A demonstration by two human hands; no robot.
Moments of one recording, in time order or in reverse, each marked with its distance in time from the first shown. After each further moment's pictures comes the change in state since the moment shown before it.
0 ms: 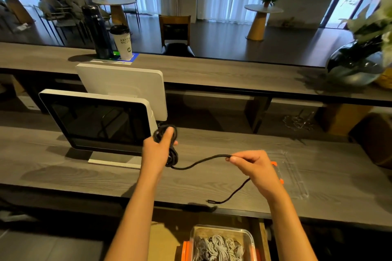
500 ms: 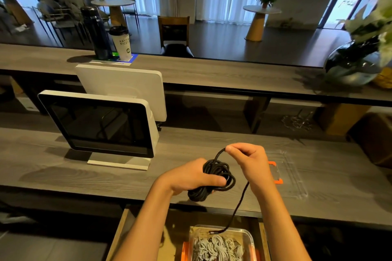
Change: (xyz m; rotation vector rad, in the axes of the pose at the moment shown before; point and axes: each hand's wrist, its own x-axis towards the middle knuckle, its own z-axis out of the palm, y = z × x) left_hand -0.036 -0.003 0.027 0.359 -1.148 0.059; right_hand 0.008 -0.010 0.019 0.031 0.211 -0.046
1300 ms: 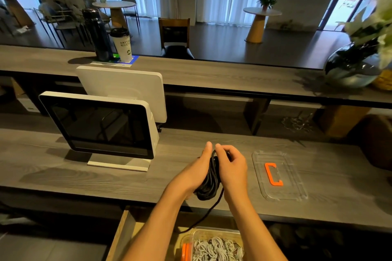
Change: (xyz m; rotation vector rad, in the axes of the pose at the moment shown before) left_hand 0.021 0.000 0.021 -0.307 0.370 -0.252; right_hand -0.011 0.011 0.056 -0.041 0.264 0.144
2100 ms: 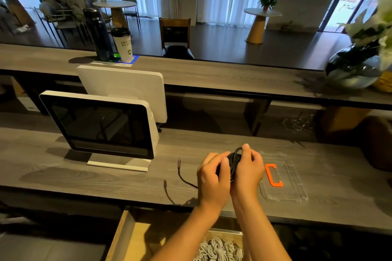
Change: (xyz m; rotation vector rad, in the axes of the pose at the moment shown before) left_hand 0.013 -0.030 0.058 0.099 0.673 0.851; right_hand 0.016 0.005 -0.010 0.308 0.388 0.277
